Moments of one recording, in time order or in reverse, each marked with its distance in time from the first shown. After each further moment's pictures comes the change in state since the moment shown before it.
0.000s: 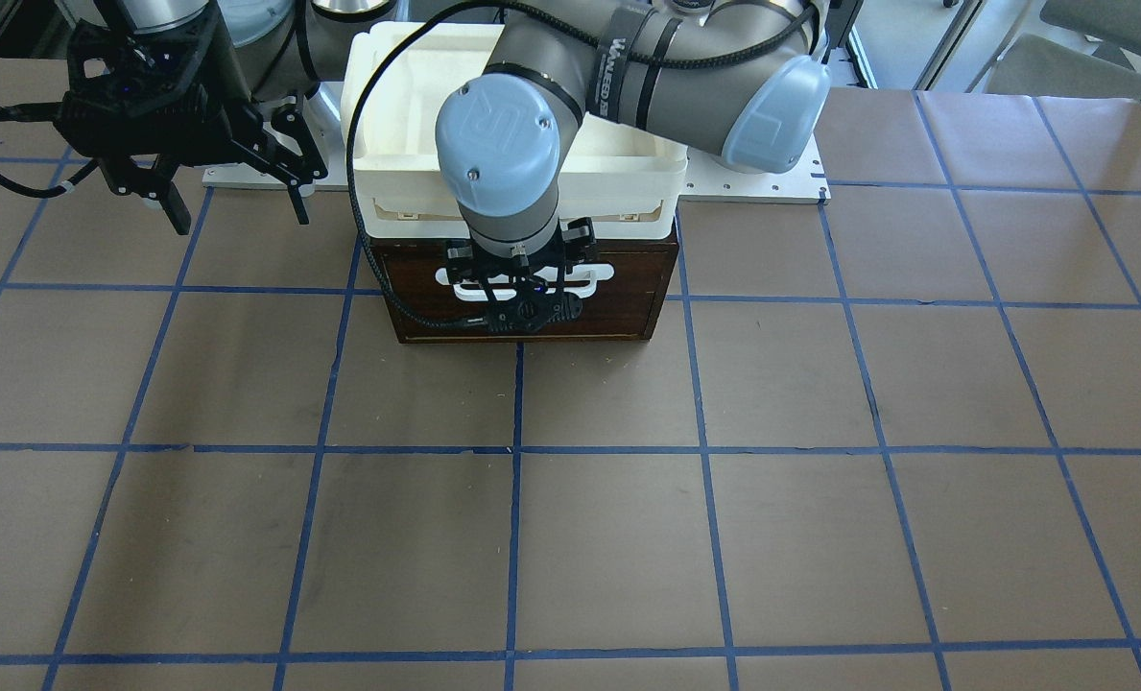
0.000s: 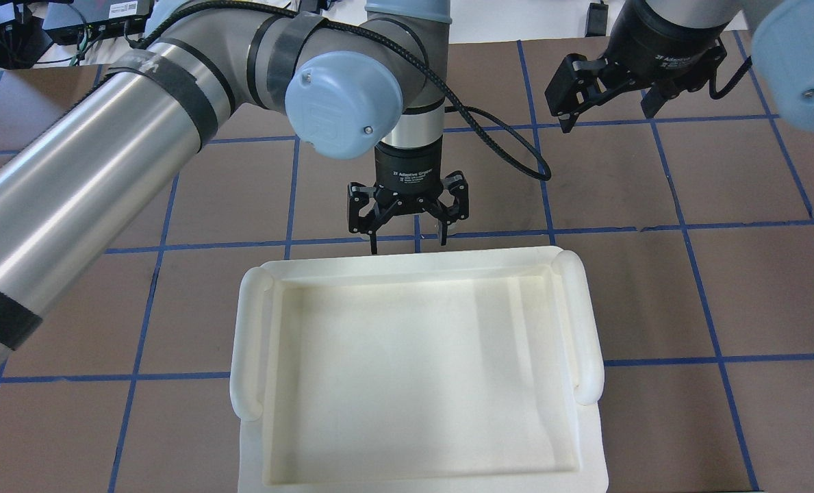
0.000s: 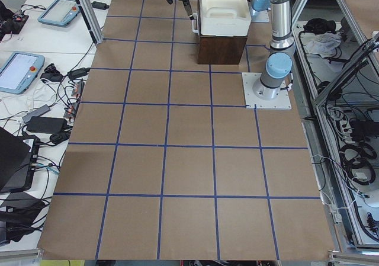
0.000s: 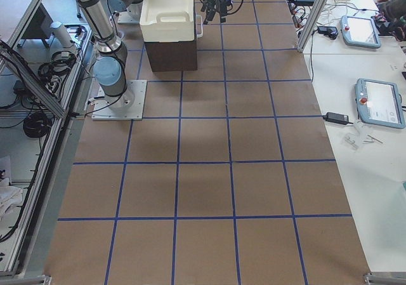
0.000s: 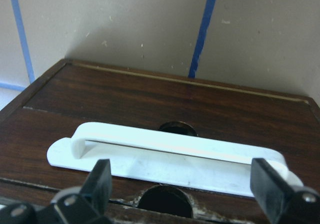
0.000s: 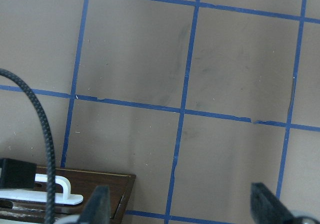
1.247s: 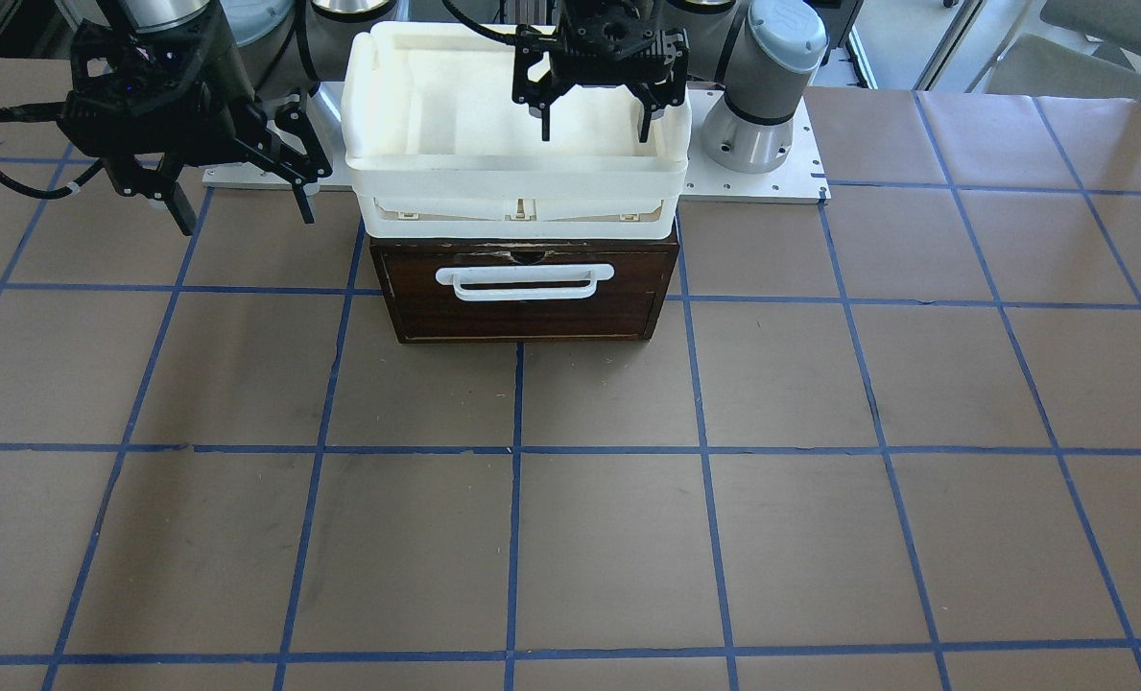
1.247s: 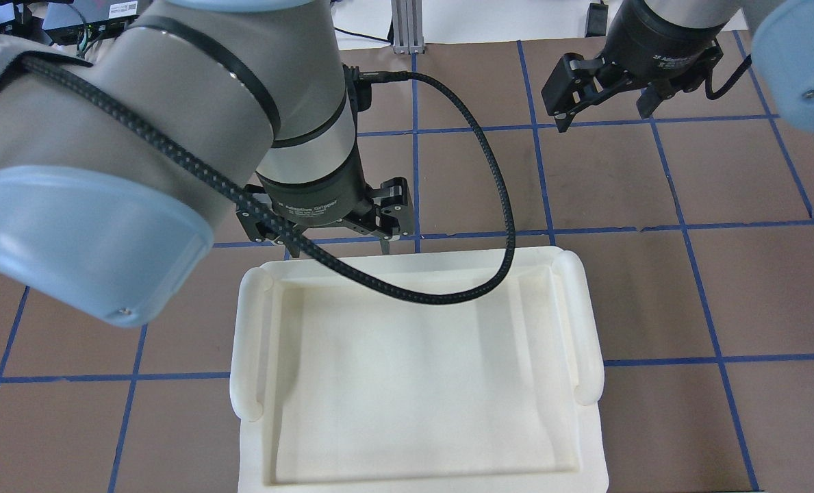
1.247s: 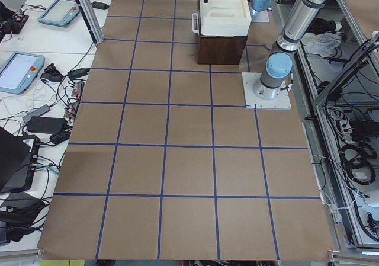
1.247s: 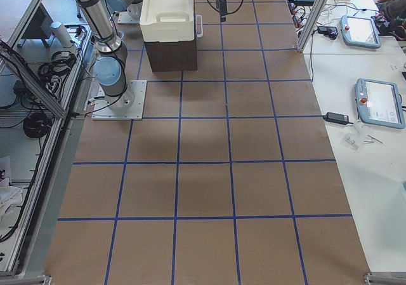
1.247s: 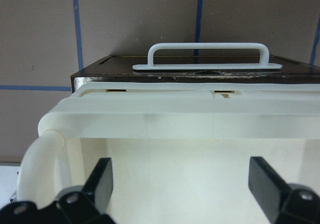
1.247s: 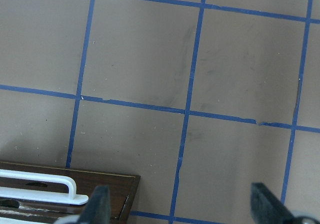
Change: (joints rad) left arm 0.023 0.417 -0.219 0.157 0.131 0.171; right arm 0.001 -0.001 0.000 -0.002 0.016 -0.001
